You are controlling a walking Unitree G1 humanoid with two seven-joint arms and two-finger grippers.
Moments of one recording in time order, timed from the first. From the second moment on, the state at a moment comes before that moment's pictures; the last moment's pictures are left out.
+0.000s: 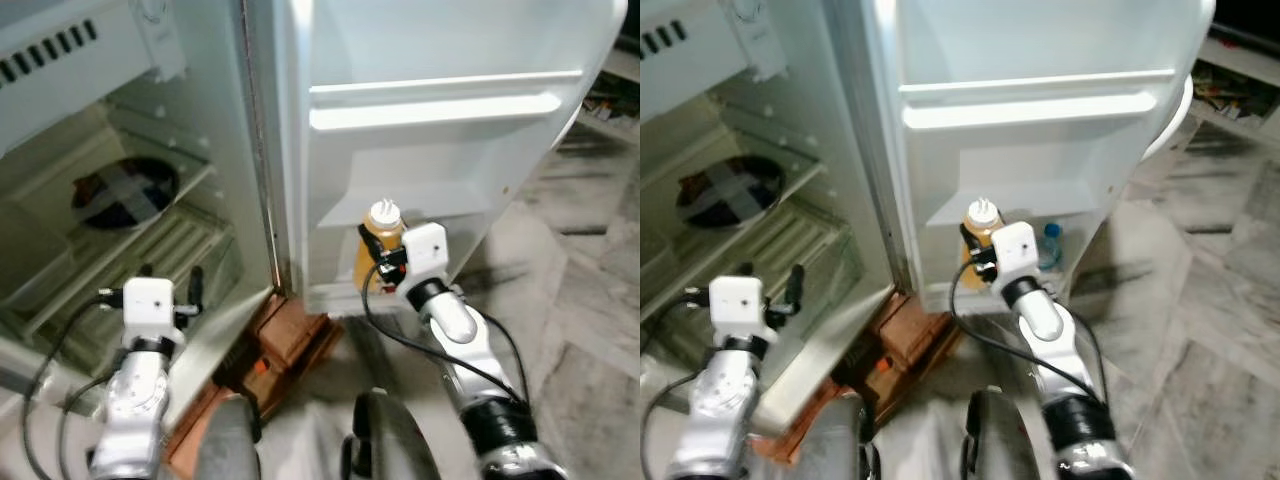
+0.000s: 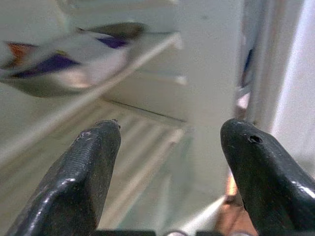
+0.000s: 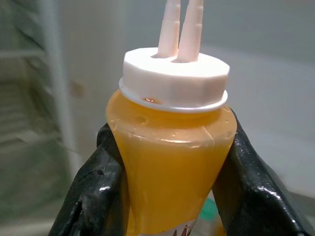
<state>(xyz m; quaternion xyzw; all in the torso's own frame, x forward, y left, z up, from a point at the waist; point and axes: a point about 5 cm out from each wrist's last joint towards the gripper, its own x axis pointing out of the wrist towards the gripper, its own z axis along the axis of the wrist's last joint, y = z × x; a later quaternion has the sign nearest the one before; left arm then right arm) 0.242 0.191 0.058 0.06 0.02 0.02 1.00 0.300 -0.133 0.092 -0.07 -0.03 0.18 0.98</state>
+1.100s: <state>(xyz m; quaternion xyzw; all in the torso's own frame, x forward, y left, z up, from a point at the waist) 0.233 0.239 0.062 0.14 0.03 0.05 0.99 0.303 -0.135 0.088 -0.07 -0.02 0.16 0.98</state>
